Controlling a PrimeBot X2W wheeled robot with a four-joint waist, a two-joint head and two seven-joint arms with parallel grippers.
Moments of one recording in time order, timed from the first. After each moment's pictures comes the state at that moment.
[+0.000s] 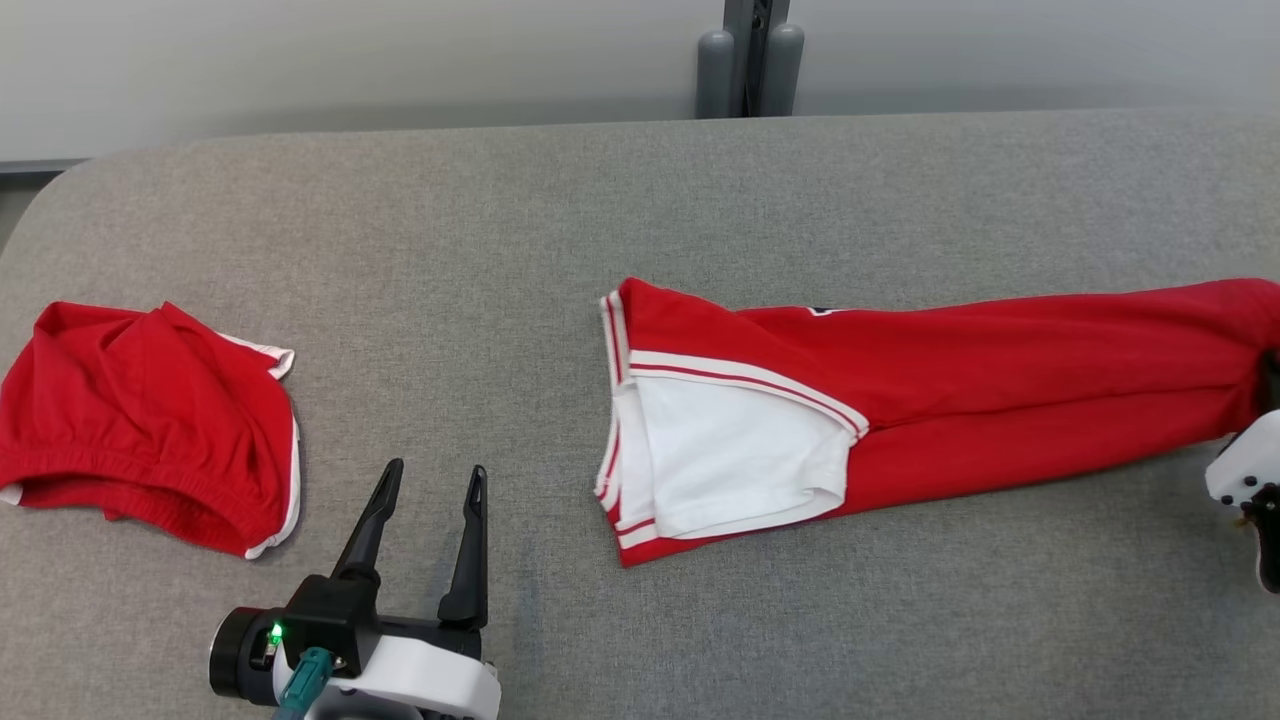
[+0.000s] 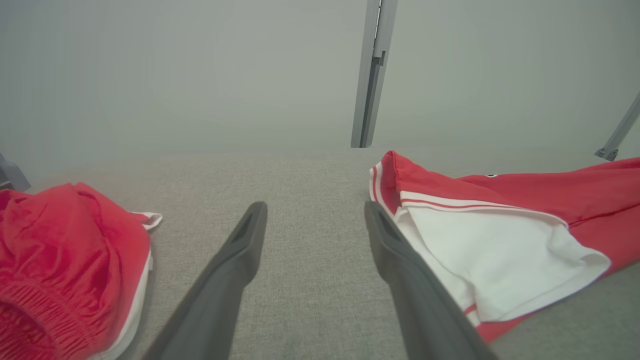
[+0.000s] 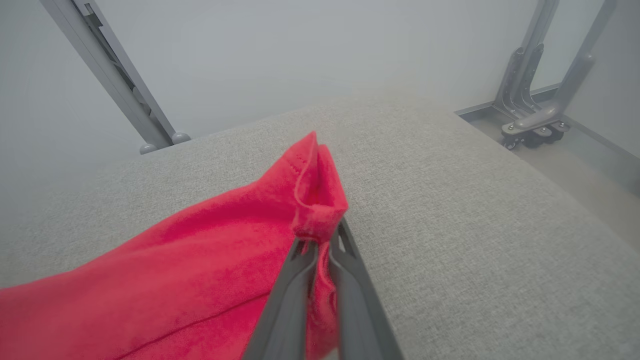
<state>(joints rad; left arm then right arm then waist) -0.03 0.05 -0.21 0.14 -0.17 0.05 -0.26 -0.69 -0.35 0.19 1.14 0.64 0.13 -0.26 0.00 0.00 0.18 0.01</state>
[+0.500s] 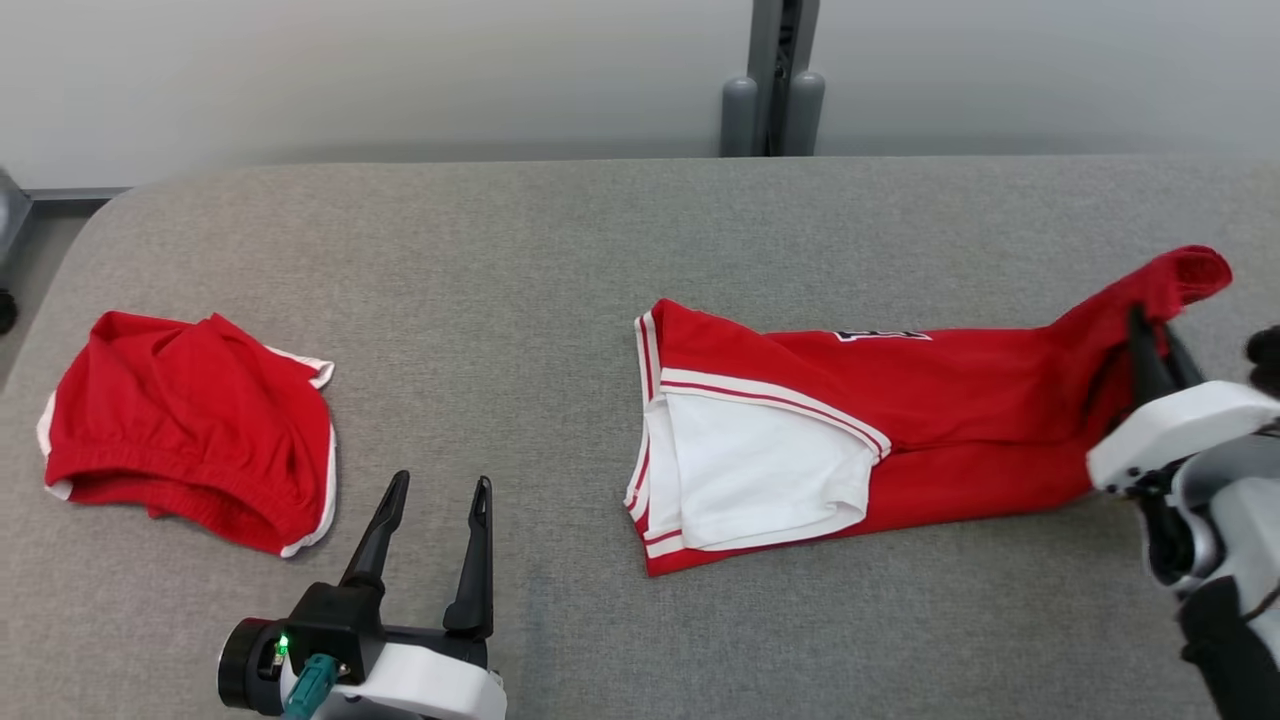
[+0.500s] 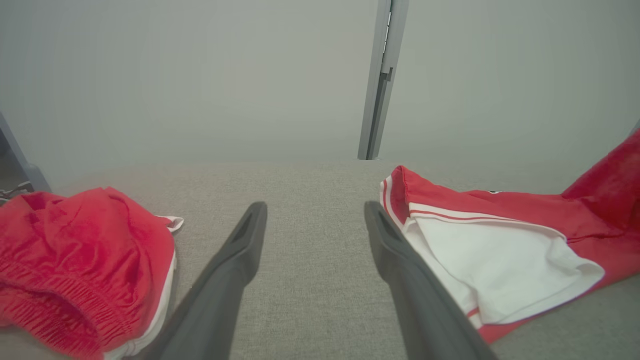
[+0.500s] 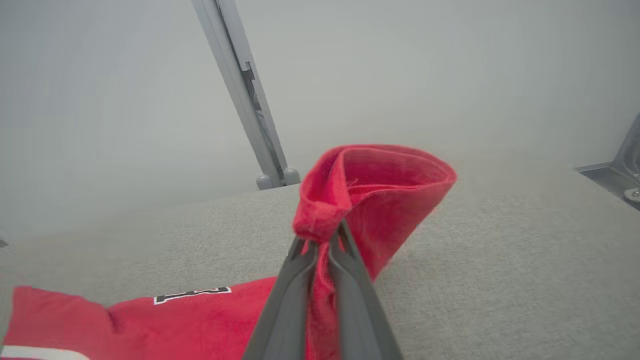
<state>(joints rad) -0.02 0.05 -0.22 0.15 -0.20 0.06 -0.26 -0.61 -0.29 0.26 0.85 0.63 0.13 -0.26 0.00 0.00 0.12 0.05</state>
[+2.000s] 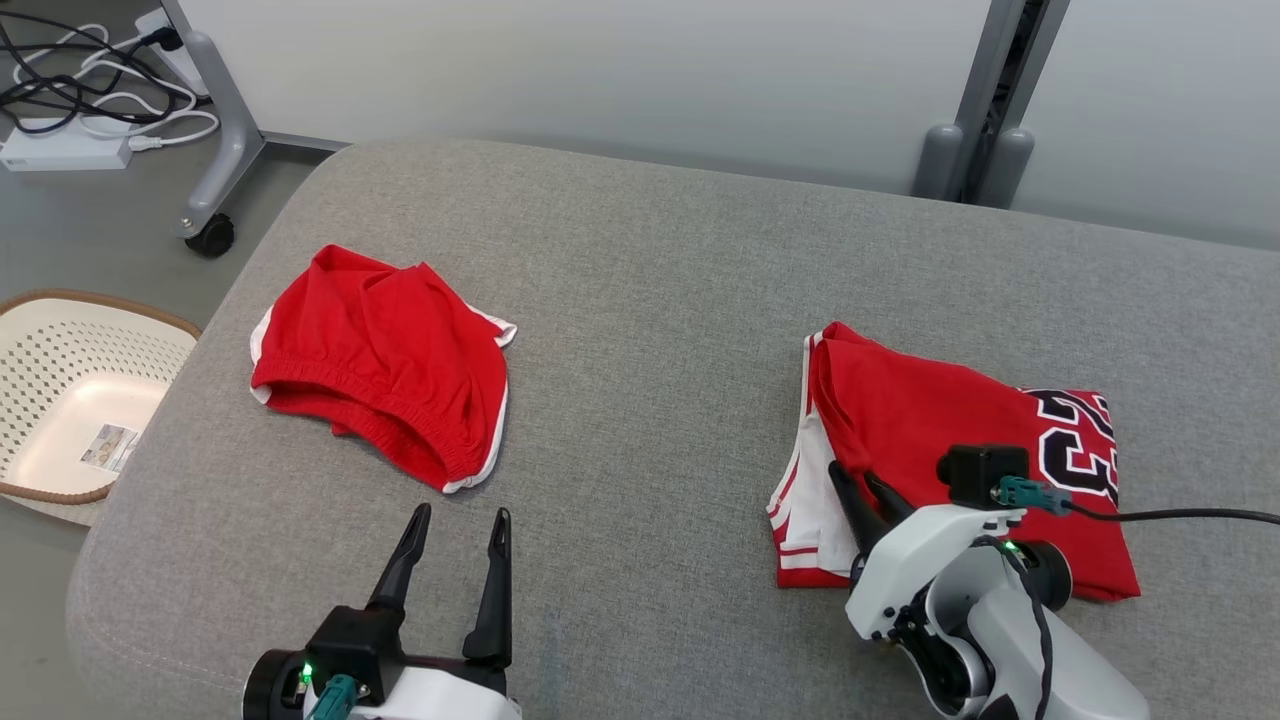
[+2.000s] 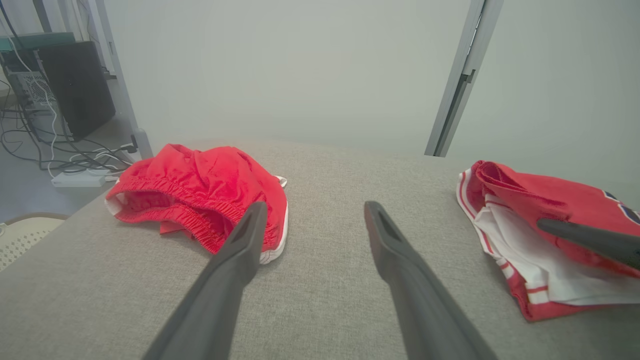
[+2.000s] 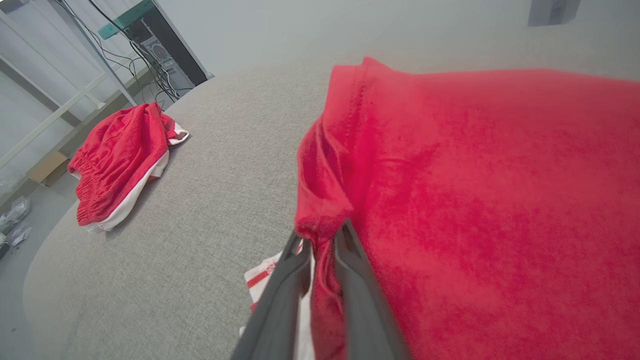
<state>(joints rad) 0.00 0.05 -0.27 0.18 -0.25 0.09 -0.26 -0.48 -0.06 0.51 0.79 0.65 0.13 -0.12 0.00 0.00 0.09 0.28</state>
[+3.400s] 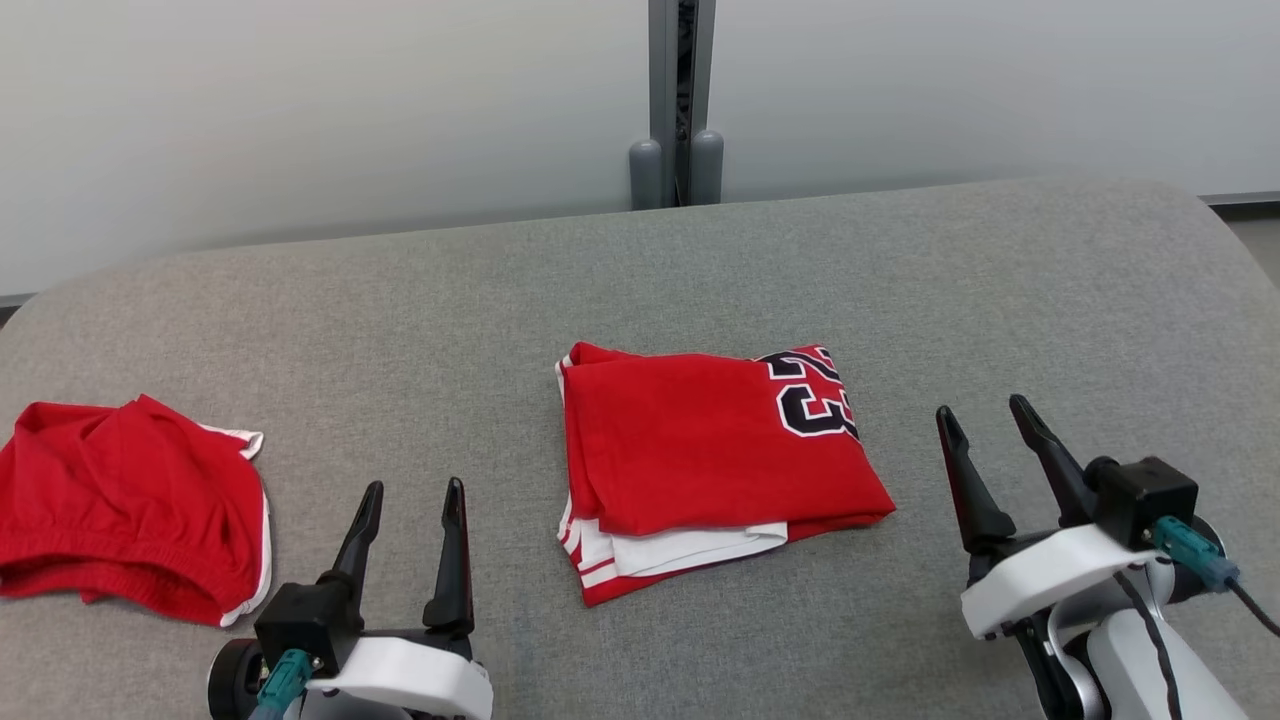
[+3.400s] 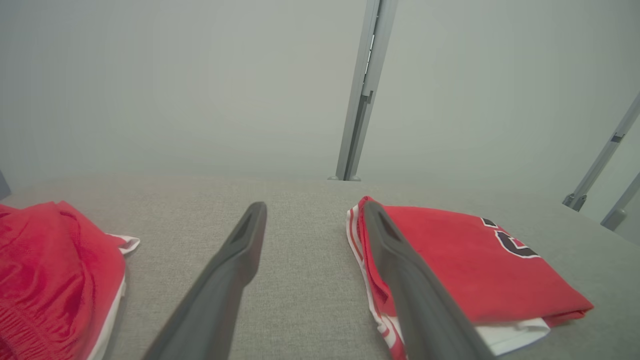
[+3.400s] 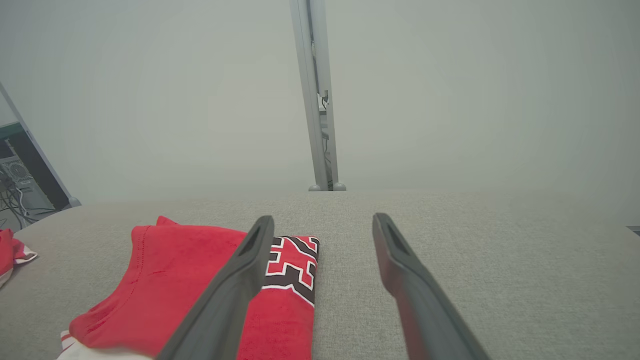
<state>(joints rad) -0.04 0.05 -0.21 0.19 -0.30 0.10 -0.26 -0.28 -0.17 0.27 0.42 0.37 0.13 -0.26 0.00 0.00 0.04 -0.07</state>
